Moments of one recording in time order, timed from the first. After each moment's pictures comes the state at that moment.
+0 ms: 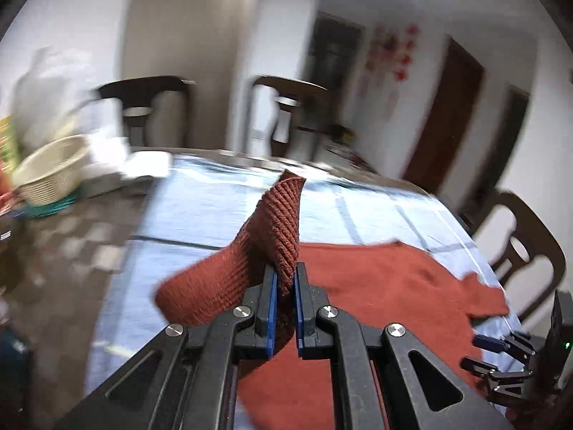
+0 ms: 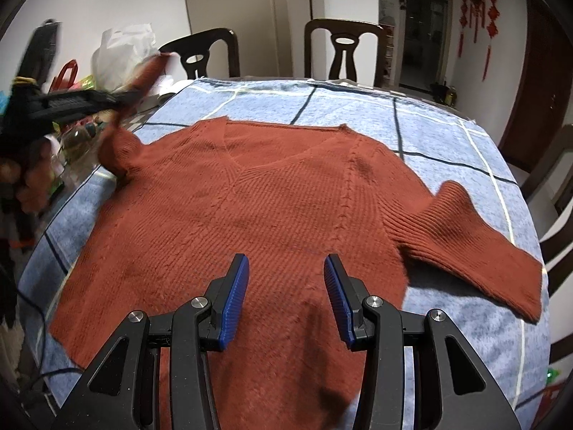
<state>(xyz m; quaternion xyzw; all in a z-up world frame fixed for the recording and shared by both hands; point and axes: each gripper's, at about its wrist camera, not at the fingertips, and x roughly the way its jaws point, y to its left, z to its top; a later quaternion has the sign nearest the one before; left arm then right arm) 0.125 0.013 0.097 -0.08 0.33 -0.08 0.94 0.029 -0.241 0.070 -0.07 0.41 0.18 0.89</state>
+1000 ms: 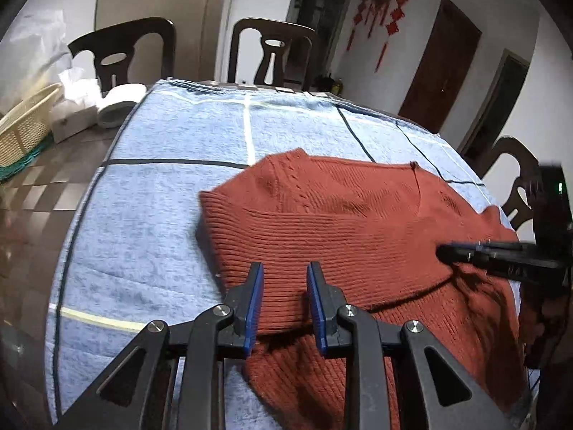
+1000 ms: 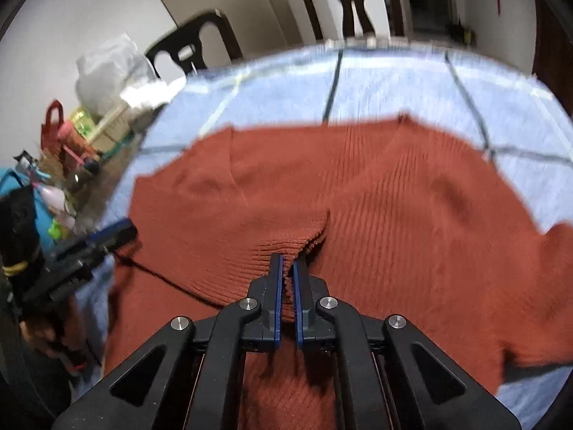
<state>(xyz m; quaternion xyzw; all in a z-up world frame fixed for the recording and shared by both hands) 0.116 0.039 0.030 -0.07 0.41 -0.10 0.90 0.135 -0.197 0.052 0.04 0.48 0.22 0.85</state>
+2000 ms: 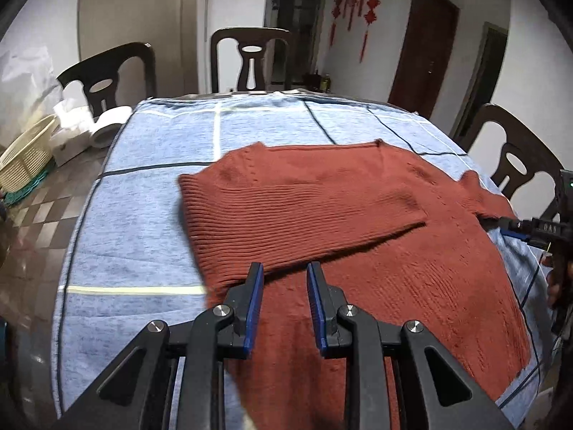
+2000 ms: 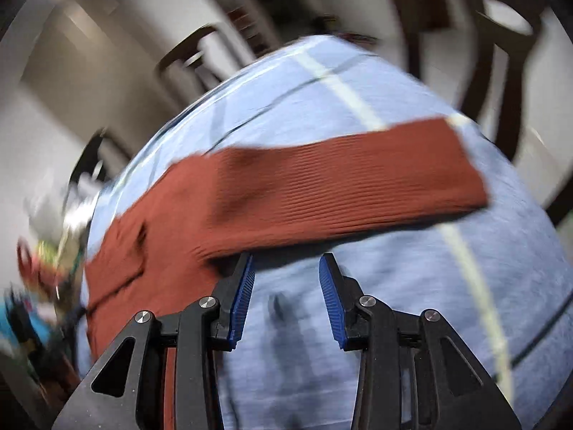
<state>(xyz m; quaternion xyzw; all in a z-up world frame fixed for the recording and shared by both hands) 0.078 -0.004 0.041 -0.01 0.40 -0.11 0.91 0.056 -0.430 0.046 0.26 0.44 0.01 0.86</state>
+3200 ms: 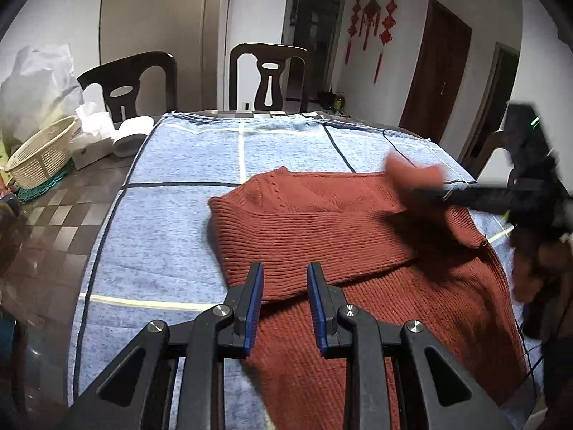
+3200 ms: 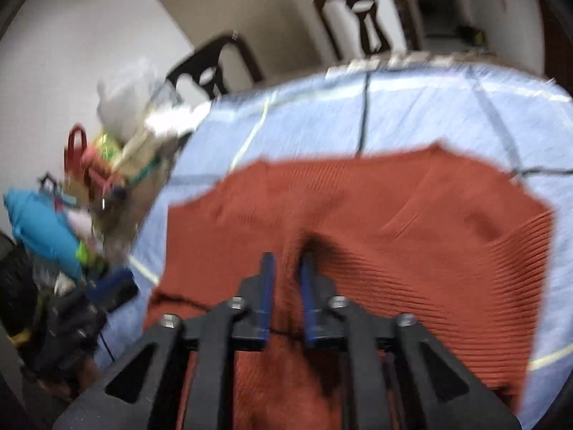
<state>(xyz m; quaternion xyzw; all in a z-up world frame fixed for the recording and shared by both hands) 0.077 0.021 0.057 -0.03 0.37 -0.08 0.92 0.146 -0.181 0.050 0.09 0.48 0.27 0.83</state>
